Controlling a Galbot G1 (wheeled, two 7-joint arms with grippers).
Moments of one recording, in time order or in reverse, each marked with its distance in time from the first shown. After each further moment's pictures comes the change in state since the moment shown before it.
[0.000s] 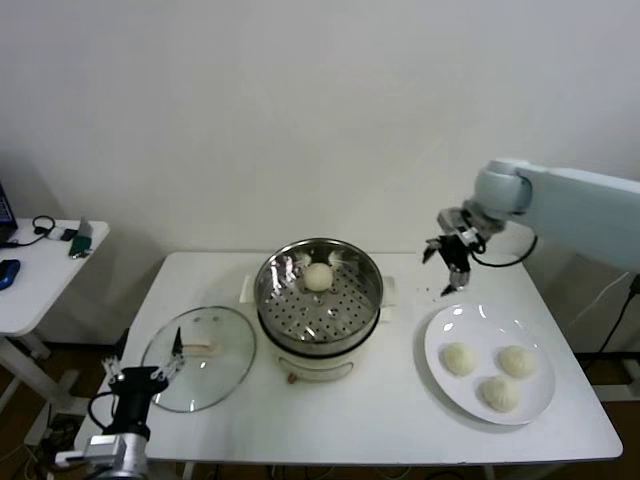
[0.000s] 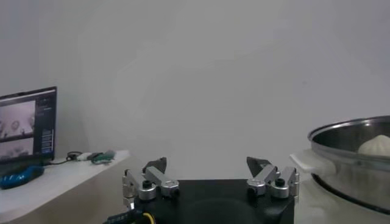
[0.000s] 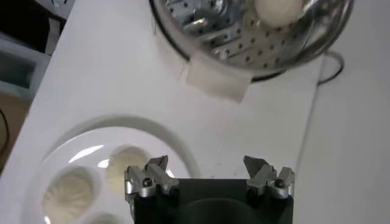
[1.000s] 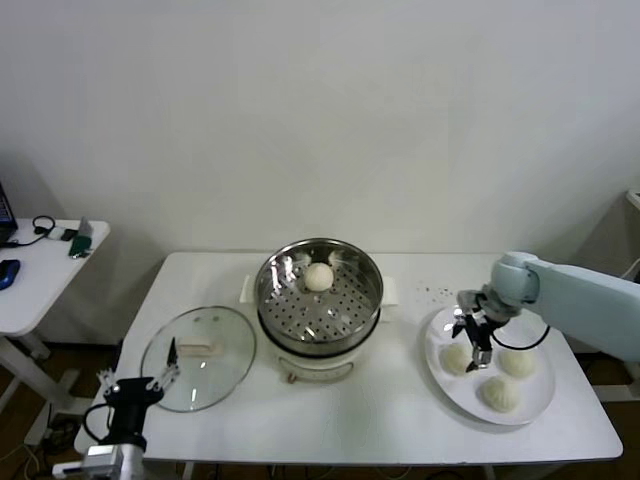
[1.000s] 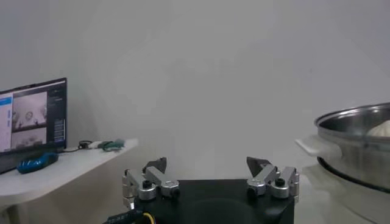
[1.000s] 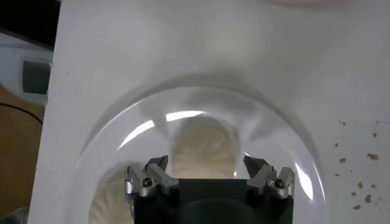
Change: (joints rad) left arm 0.034 -0.014 -0.010 0.009 0.011 -0.007 -0.010; right arm -0.403 -0.054 0.227 -0.081 -0.176 -0.058 0.030
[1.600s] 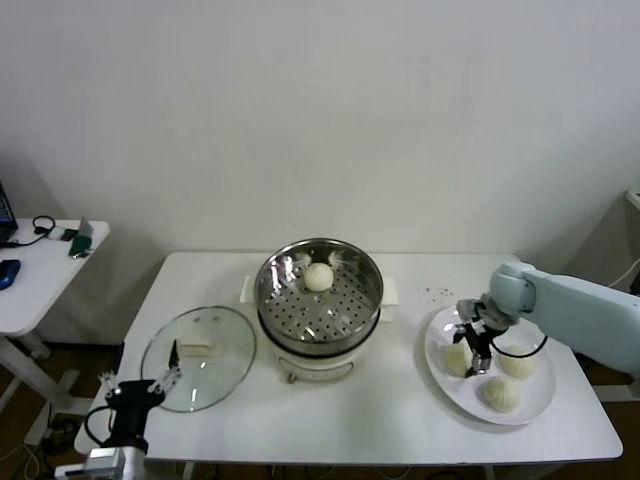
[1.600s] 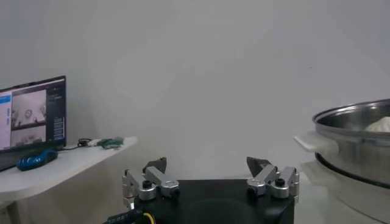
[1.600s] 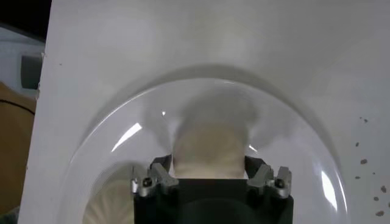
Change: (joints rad) left arm 0.004 -0.004 0.007 0.002 0.007 -0.003 -0.001; right arm -0.055 0.003 0.049 -0.023 -0.035 0.016 0.002
